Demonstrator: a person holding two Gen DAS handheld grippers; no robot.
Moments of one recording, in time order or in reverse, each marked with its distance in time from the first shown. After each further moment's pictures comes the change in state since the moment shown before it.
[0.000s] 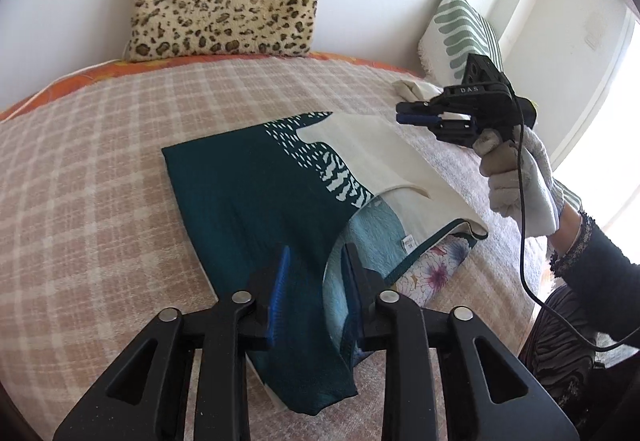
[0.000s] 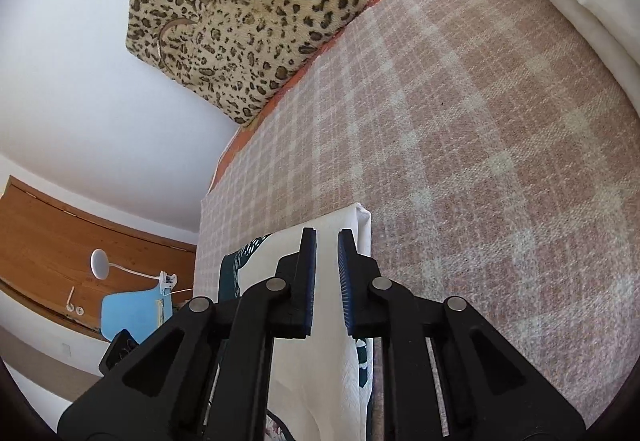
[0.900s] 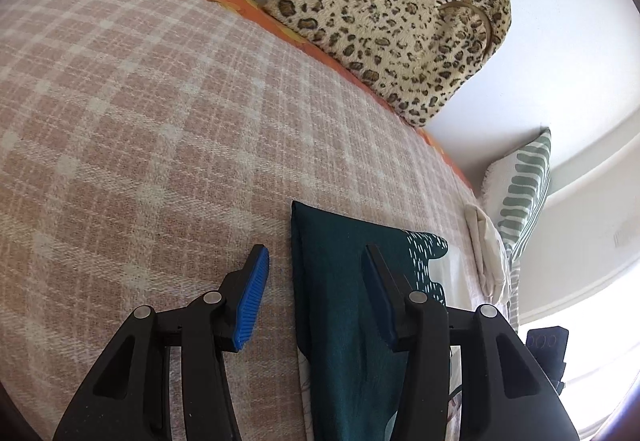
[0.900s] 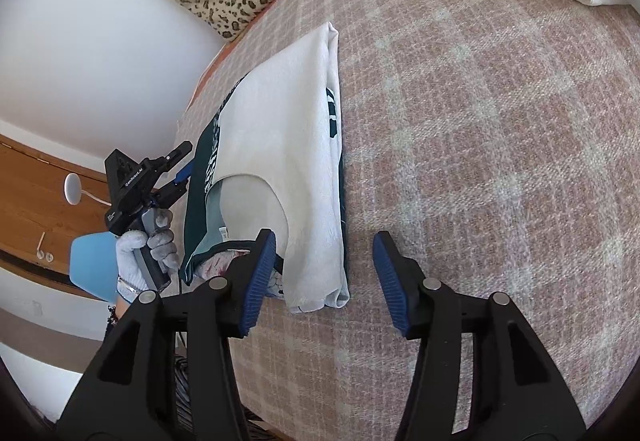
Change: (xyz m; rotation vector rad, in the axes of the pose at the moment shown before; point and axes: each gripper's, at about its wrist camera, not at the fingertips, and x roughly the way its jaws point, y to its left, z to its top) left arm 0.056 0.128 0.027 -0.580 -0.054 -0.064; right arm -0.051 -0.001 -0.117 -0.042 0.149 -0.105
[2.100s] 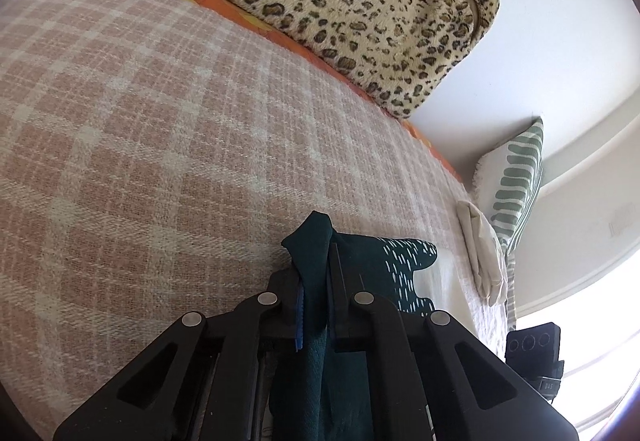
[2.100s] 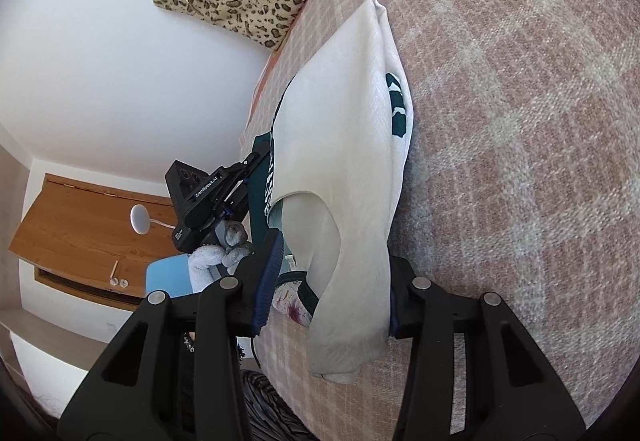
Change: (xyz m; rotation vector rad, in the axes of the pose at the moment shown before) left arm 0.033 -0.023 -0.001 0.049 0.010 -0.036; right arm 0.039 0.008 -0.008 0.121 -0.009 0.266
